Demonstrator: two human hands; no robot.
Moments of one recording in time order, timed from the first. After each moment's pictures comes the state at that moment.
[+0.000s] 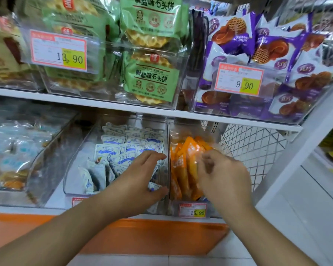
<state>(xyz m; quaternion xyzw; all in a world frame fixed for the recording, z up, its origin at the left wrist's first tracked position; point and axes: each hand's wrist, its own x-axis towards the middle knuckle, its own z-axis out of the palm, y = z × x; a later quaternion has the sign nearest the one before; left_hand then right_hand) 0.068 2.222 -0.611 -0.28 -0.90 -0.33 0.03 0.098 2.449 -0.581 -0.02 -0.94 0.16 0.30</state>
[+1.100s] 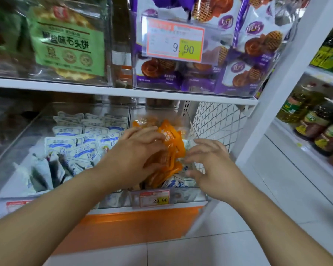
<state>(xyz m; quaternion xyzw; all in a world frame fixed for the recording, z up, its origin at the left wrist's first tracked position) 0.020 2.310 -0.610 -0.41 -0.89 -0.11 0.15 0.097 2.557 -0.601 0.10 -0.98 0.13 0.10</state>
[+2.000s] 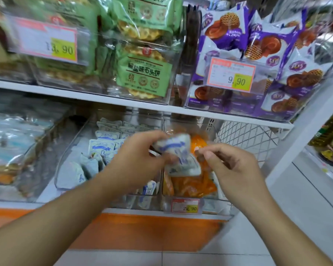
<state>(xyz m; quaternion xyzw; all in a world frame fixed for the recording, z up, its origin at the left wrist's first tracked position) 0.072 2.251 -0.551 -0.20 -0.84 -0.50 0.06 0.116 2.478 -0.555 0.05 -0.86 0.48 0.19</state>
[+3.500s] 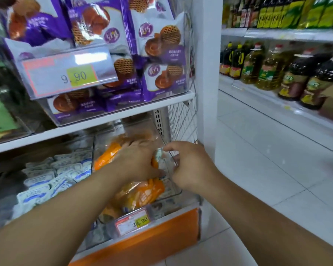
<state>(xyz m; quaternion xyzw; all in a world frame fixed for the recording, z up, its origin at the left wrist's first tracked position) -0.025 2.417 -0.597 -0.38 -0.92 0.03 -0.01 0.099 2.564 -0.598 -0.08 -0.90 0.42 0.10</state>
